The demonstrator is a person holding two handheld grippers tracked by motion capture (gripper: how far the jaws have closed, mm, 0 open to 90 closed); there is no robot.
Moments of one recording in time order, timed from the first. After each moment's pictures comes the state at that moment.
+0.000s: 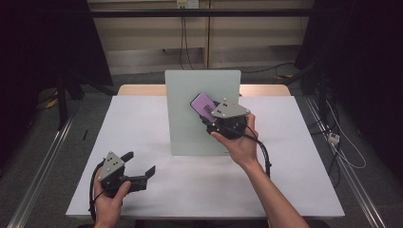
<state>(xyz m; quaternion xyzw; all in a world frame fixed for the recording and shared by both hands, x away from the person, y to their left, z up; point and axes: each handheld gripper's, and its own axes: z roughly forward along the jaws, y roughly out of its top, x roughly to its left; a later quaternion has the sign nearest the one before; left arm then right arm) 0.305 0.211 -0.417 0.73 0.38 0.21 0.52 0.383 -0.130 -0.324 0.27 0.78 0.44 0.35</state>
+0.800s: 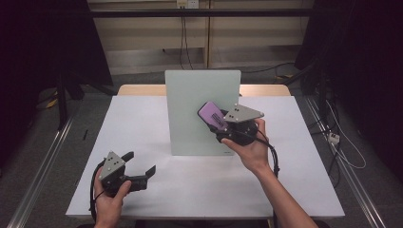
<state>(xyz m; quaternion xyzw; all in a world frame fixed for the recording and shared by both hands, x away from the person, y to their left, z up) 0.306 0.210 -0.418 0.73 0.38 0.21 0.52 0.370 -0.155 -0.331 0.27 0.79 0.45 0.30</state>
